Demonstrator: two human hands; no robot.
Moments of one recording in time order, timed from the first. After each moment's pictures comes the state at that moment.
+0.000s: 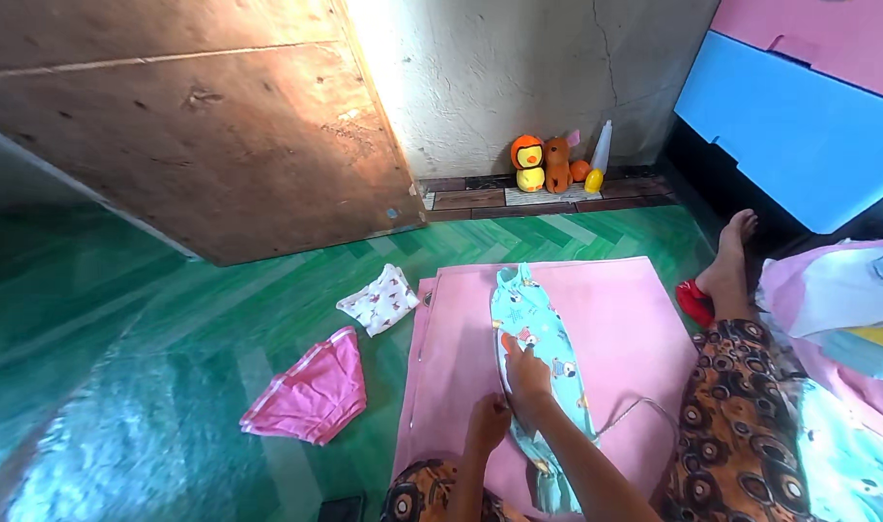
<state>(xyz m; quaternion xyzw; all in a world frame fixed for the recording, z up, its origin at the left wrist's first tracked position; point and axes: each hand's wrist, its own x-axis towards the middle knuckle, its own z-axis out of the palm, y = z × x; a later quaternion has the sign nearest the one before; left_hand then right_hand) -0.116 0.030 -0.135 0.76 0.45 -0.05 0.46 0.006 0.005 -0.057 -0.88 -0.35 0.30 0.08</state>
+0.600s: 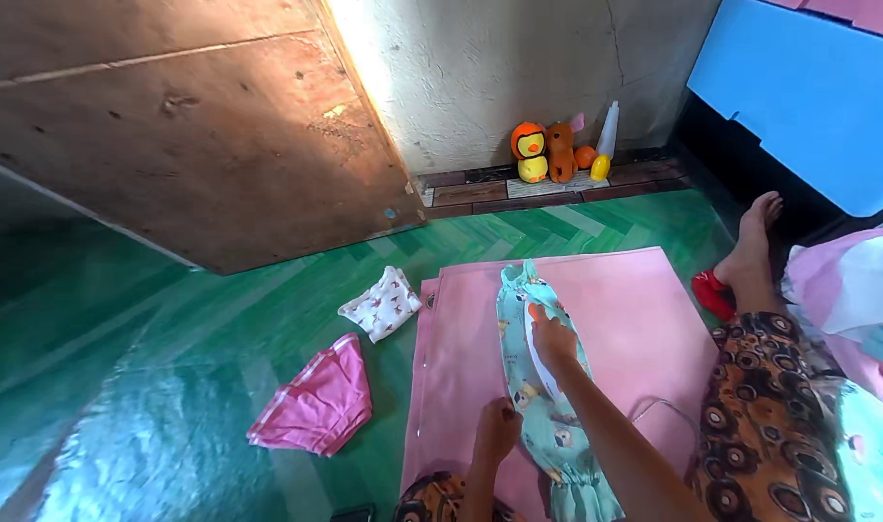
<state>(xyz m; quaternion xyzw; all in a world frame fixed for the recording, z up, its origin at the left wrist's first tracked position) -0.116 0.032 -0.135 0.77 0.45 -0.05 0.45 0.077 0.031 -0.056 -0.90 -0.32 0.29 0.10</state>
